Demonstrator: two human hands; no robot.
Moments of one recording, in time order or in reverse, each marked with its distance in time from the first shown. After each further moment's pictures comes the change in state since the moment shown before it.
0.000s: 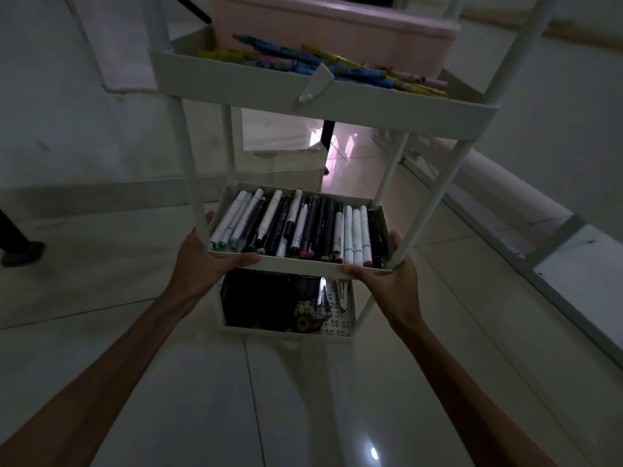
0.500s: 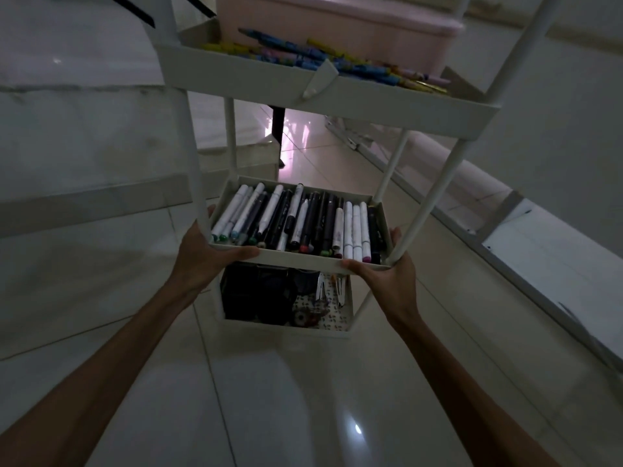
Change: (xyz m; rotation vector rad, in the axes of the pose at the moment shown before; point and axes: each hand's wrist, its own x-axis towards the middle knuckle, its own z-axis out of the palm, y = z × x) left_hand 0.040 0.016 0.072 -0.006 -0.121 0.069; right_hand 0.009 0.016 -0.051 -0.055 0.174 0.064
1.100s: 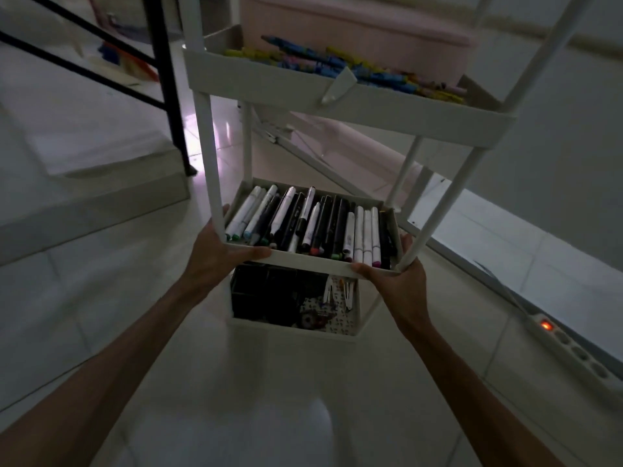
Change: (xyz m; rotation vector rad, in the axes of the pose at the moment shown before) left_hand 0.058 0.031 0.156 -0.056 -0.375 0.076; right_hand 0.017 0.035 -0.127 -0.097 0.316 0.106
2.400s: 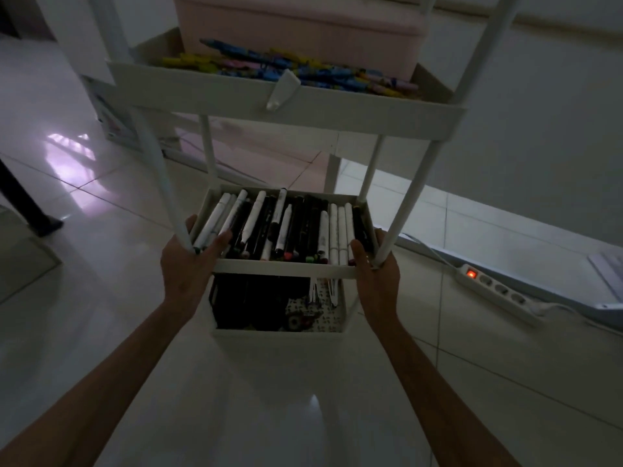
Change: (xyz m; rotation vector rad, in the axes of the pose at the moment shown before) left_hand 0.096 0.032 0.131 -0.132 0.039 0.025; right_hand 0.058 0.036 -0.037 0.151 0.512 0.134
